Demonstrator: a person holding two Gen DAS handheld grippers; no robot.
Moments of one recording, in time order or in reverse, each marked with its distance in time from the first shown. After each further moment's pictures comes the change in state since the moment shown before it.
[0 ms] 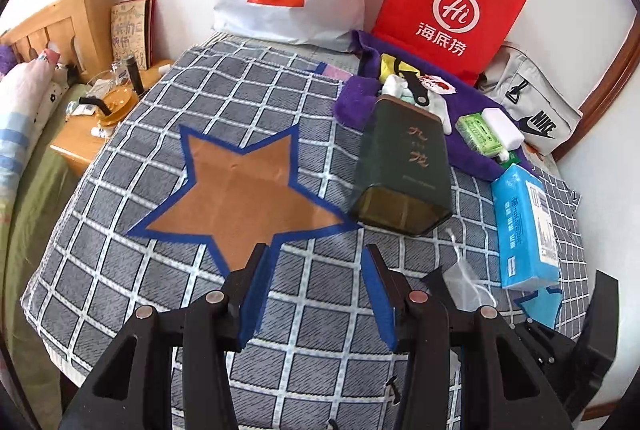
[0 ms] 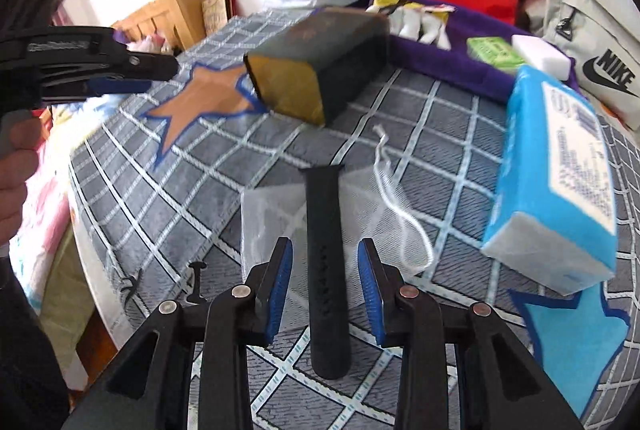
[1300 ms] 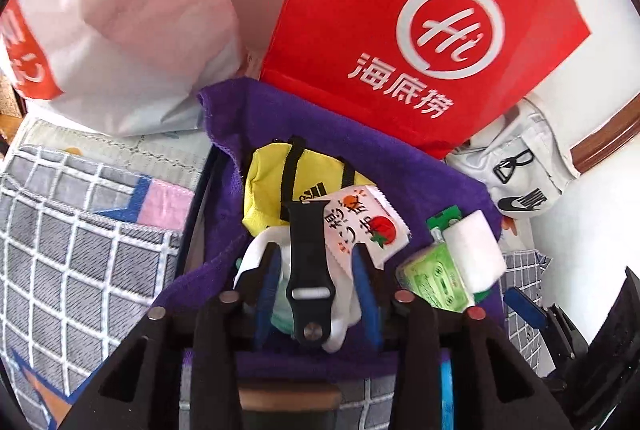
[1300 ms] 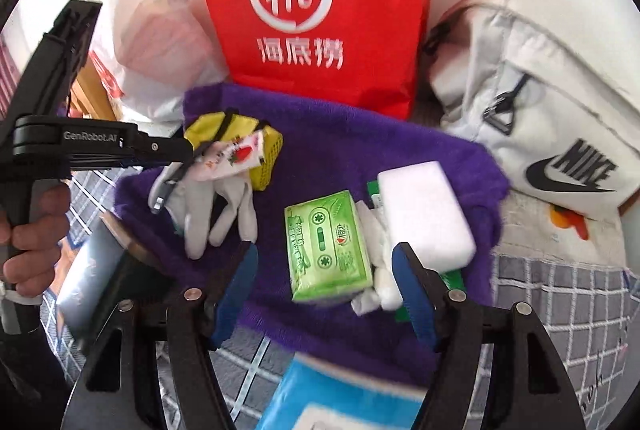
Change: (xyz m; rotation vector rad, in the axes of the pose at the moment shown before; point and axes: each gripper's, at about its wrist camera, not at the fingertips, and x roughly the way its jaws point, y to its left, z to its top) left arm 0.147 -0.111 0.199 0.022 0.122 -0.205; right arm 0.010 -0.179 0.184 0.134 -0.096 -0.149
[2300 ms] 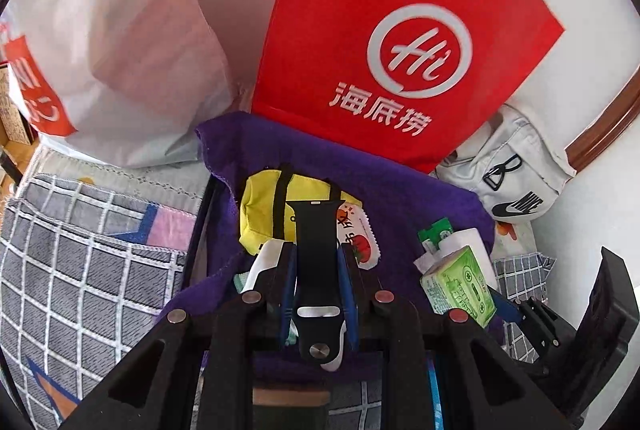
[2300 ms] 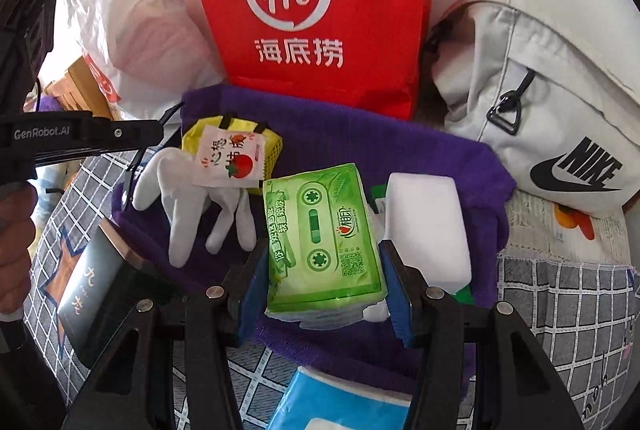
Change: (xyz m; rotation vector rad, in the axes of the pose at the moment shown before) left arm -0.005 -0.016 0.003 0.051 -0.066 0.024; right arm 0.018 0.000 0.005 0.005 0.027 0.011
